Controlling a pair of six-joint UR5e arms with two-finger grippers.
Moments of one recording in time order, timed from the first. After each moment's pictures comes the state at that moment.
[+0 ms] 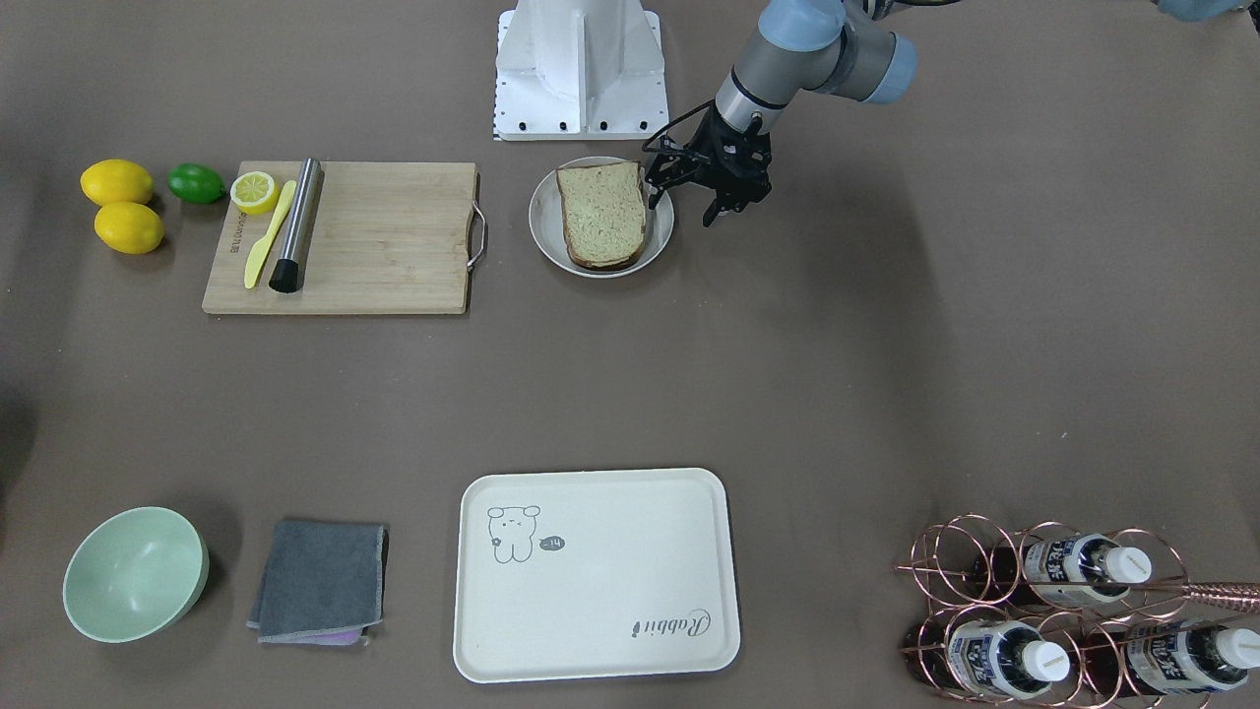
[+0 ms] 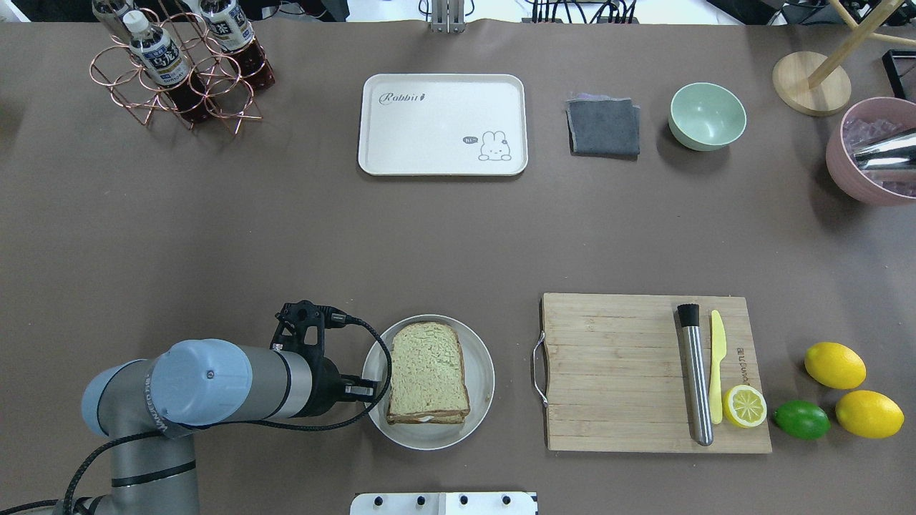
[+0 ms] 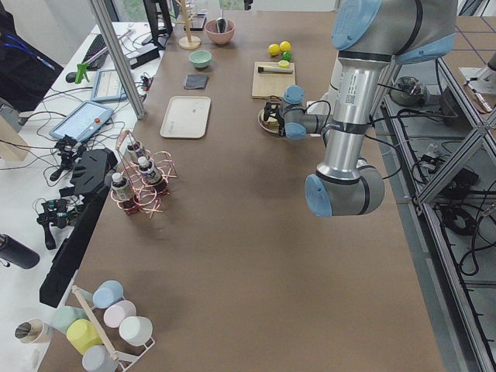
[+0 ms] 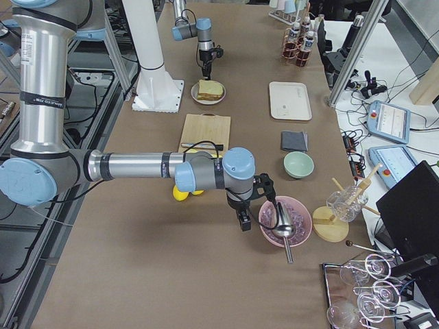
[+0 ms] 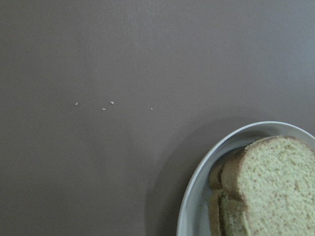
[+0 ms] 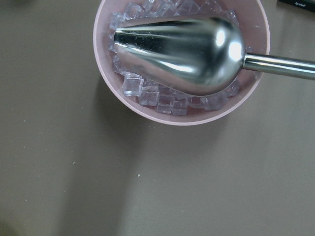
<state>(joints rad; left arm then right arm) -0.26 -1.87 -1.86 -2.14 -1.71 -1.30 1.53 -1.69 1.74 -1.46 2.32 -0.16</state>
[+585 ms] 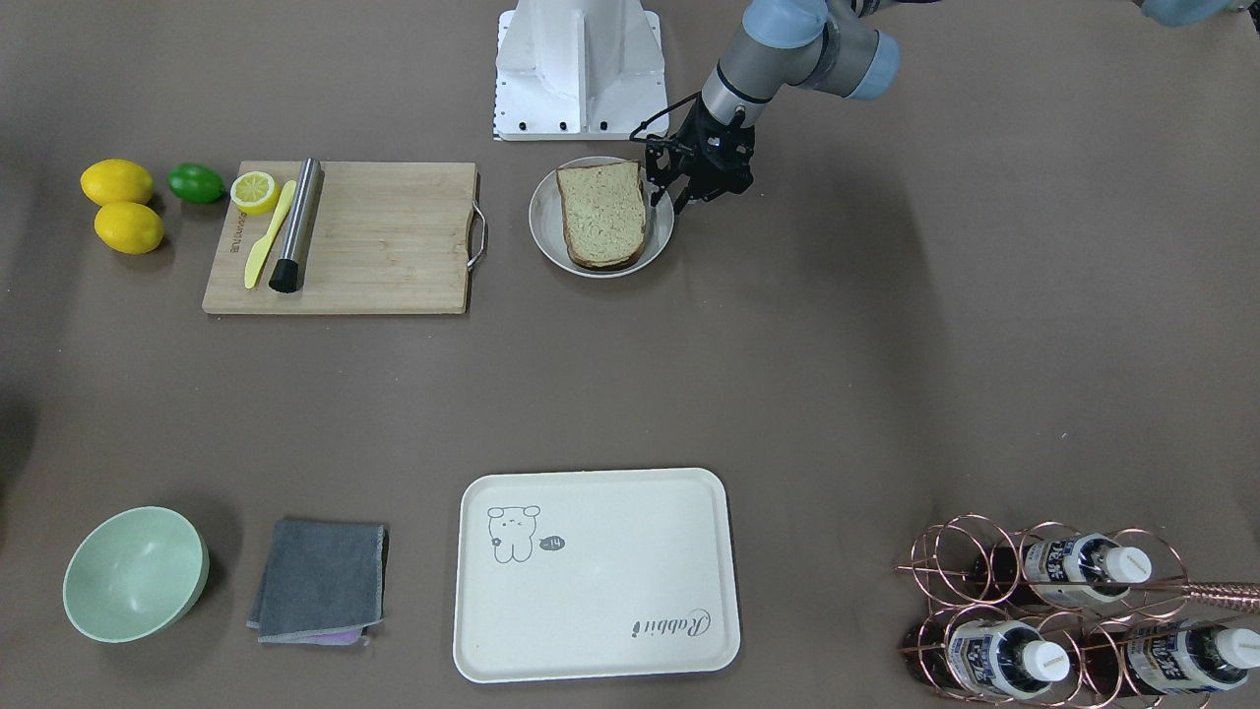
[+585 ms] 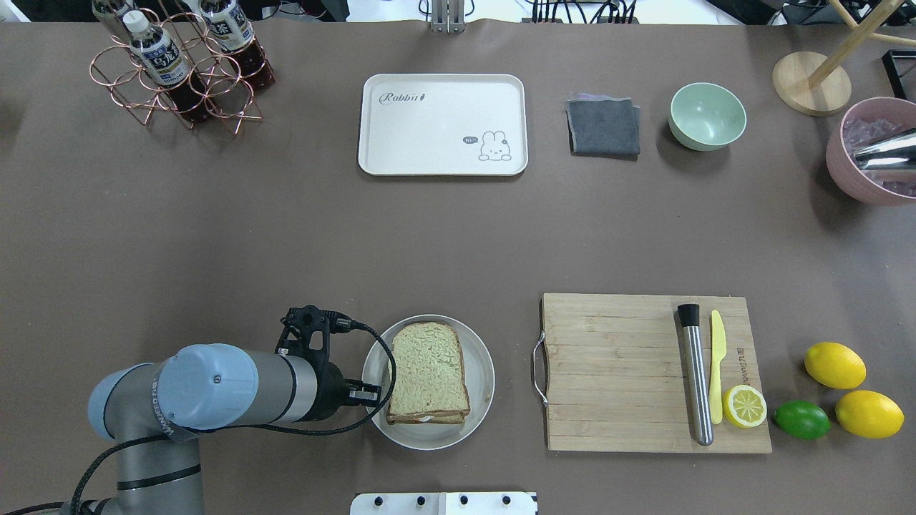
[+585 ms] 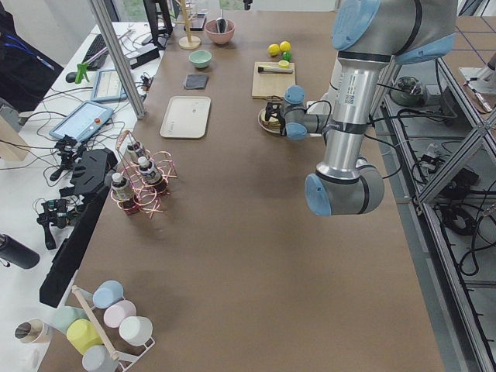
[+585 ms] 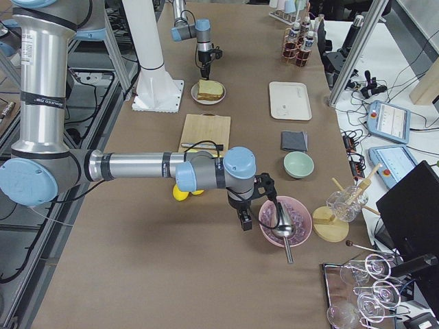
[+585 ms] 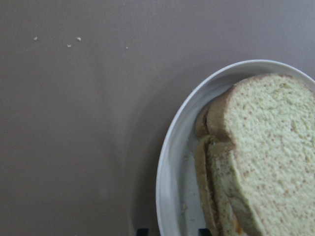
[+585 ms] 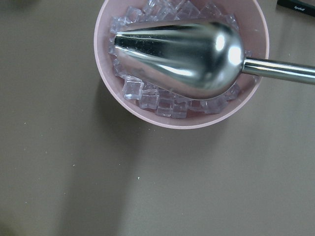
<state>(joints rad) -0.26 -1.87 -1.85 -2.14 -1.71 -1.30 1.53 -1.69 1.74 -1.46 2.32 -0.16</state>
